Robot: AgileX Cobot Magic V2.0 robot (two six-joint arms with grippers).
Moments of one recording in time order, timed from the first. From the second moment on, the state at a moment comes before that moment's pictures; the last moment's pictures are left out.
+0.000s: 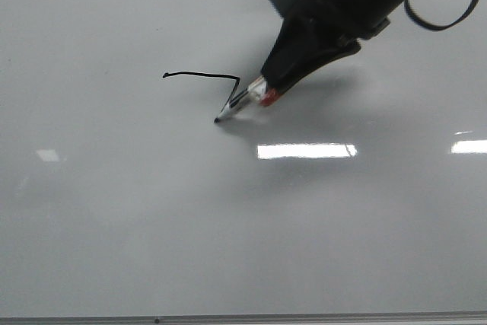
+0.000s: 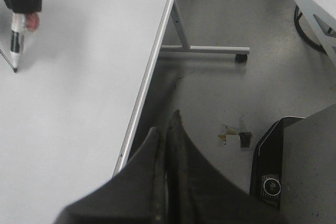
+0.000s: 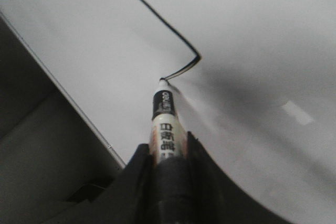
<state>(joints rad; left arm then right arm) -0.95 0.58 -0.59 -0.17 0.76 0.58 0.37 1.65 -1.17 0.75 0.64 -0.83</state>
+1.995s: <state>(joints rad) -0.95 0.93 -0.76 -0.20 0.70 0.60 0.76 1.32 -1.16 0.69 0.96 -0.94</state>
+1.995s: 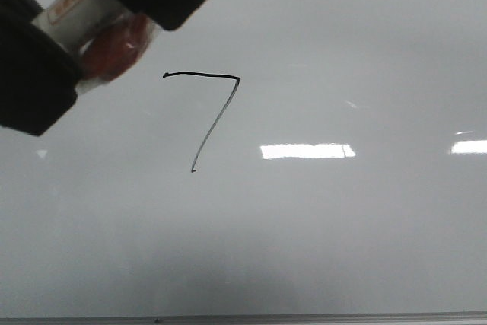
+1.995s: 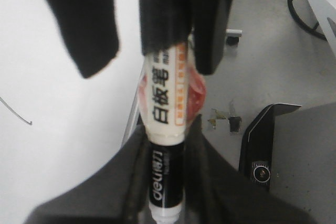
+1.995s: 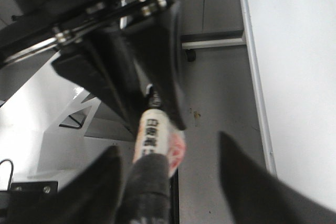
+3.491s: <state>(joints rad) 0.08 1.47 -0.62 0.04 -0.05 0.05 0.10 0.43 -0.38 0.69 0.50 -0.61</state>
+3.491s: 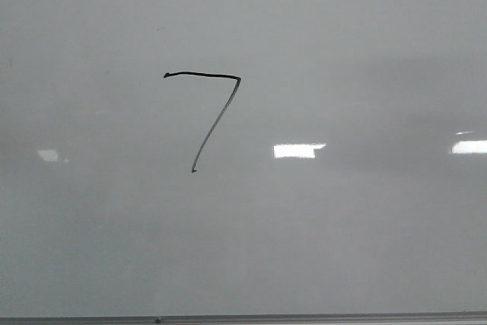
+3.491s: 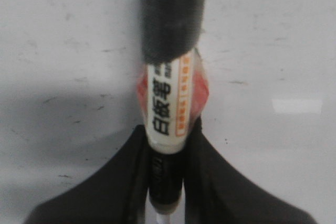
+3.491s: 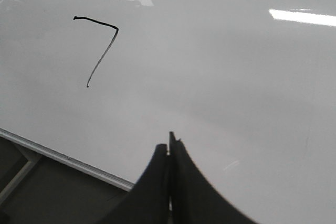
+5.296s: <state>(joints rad) 0.06 0.43 -0.48 0.04 0.28 0.05 0.10 0.43 -0.38 0.69 0.50 -0.61</state>
